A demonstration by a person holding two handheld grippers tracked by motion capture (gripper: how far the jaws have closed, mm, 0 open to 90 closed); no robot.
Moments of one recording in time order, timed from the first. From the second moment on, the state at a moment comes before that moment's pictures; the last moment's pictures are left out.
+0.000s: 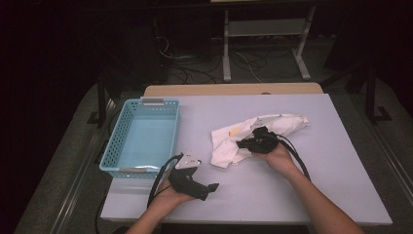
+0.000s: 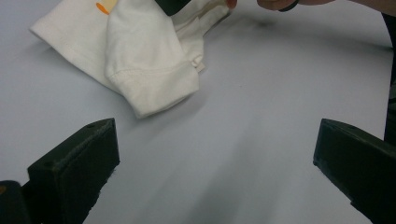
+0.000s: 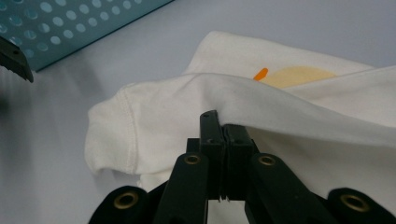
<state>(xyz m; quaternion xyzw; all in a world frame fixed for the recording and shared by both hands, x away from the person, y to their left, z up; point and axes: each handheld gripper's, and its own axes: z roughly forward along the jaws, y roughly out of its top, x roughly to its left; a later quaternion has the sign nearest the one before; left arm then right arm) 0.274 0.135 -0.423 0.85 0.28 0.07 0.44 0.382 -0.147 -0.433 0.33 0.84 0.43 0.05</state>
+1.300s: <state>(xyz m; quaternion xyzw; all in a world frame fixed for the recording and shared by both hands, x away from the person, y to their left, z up) 0.275 0.137 -0.423 0.85 0.29 0.07 0.44 0.366 -0.191 -0.418 0.36 0.83 0.42 0.08</state>
